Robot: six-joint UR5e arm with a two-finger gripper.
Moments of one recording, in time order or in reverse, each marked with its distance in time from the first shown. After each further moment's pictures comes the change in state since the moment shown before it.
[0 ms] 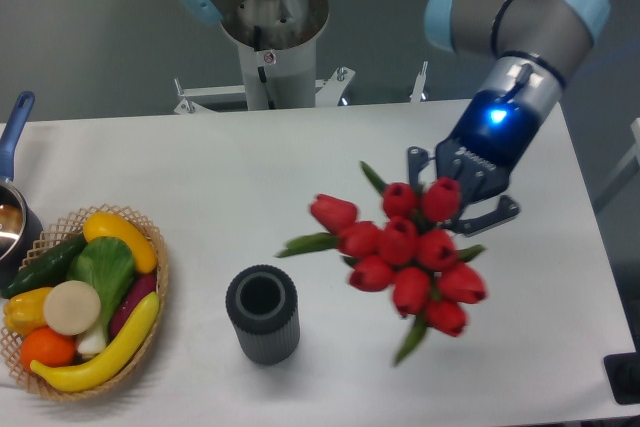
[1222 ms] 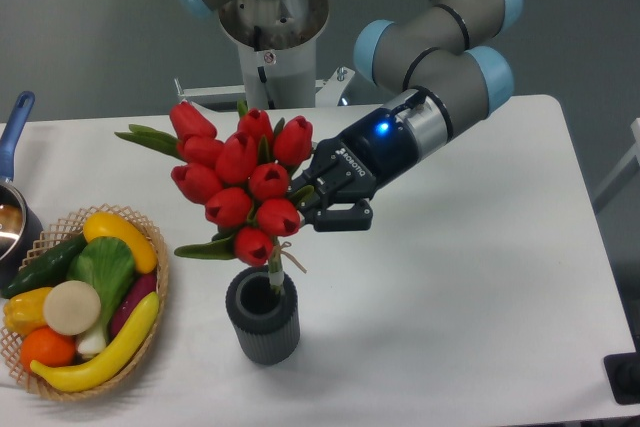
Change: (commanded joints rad) arm -0.104 0.003 -0.135 -0.002 -0.209 0.091
